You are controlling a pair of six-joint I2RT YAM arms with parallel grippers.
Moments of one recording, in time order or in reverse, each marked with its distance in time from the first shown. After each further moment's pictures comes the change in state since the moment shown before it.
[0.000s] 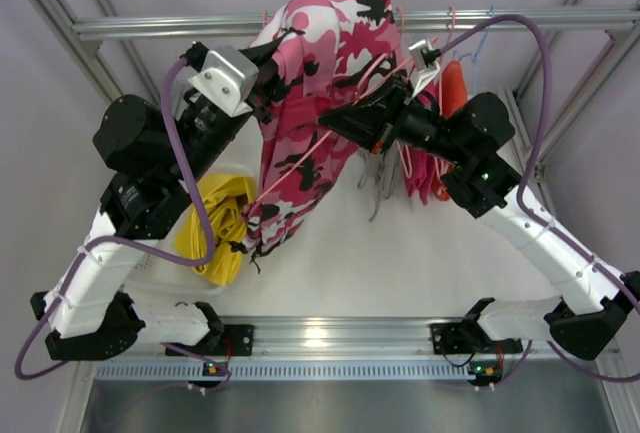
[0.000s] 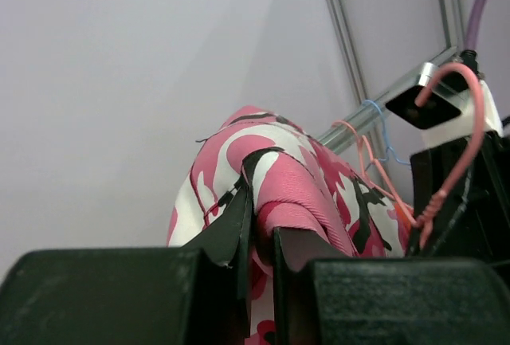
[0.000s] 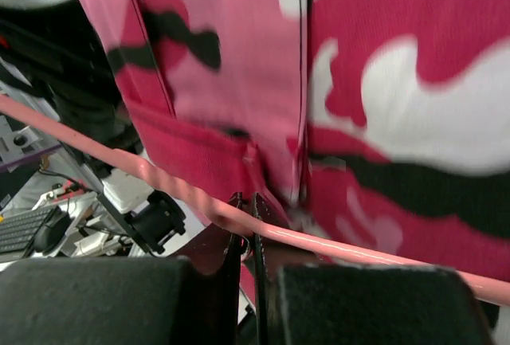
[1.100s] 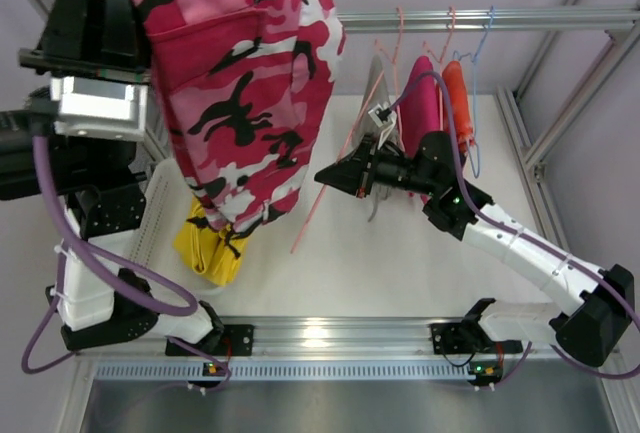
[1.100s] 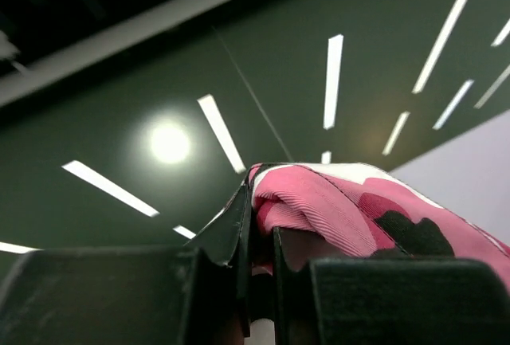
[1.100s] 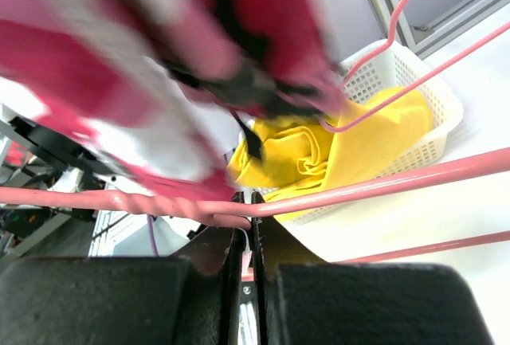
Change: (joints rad) left arm 0.000 0.208 0.520 0.337 0.114 0.657; right arm 0.011 -0.056 -0.402 0.011 -0.002 -0.077
